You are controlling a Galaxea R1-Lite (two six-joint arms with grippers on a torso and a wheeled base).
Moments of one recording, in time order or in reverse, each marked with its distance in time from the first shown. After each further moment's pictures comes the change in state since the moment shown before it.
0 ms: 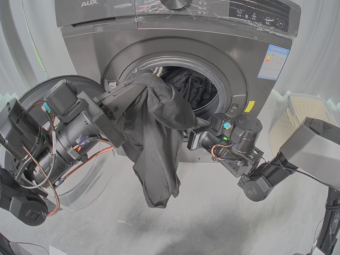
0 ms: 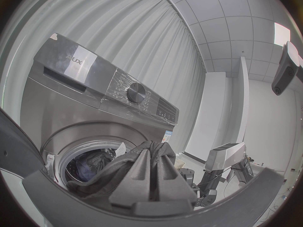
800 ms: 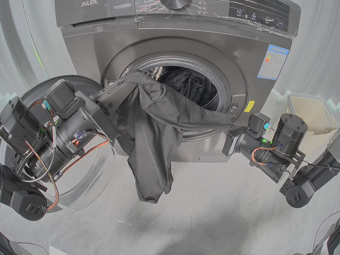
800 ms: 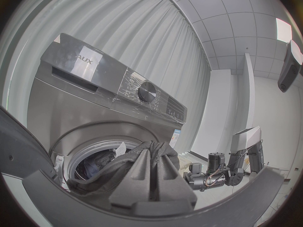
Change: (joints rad) left arm 0.061 0.014 -0.006 0.002 0.000 -0.001; right arm -0.055 -0.303 0.336 0.002 0.028 -0.027
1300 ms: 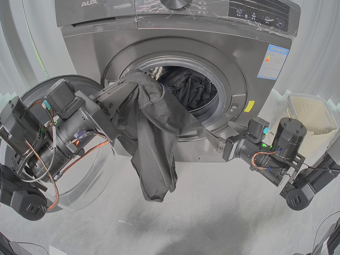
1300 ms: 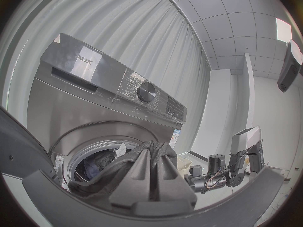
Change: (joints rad) left arm -0.001 0.000 -0.001 0.000 -0.001 0.001; right arm 0.004 -0.001 0.033 0.003 0.009 -0.004
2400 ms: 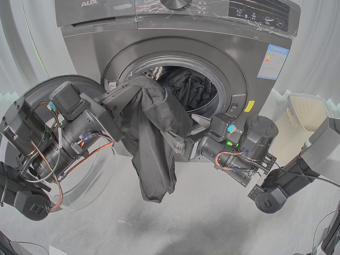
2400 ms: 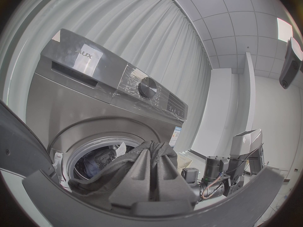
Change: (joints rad) left arm -0.004 0.025 -0.004 -0.002 0.007 0.001; right arm 0.153 0.153 -0.235 -0.023 0.021 -0.016
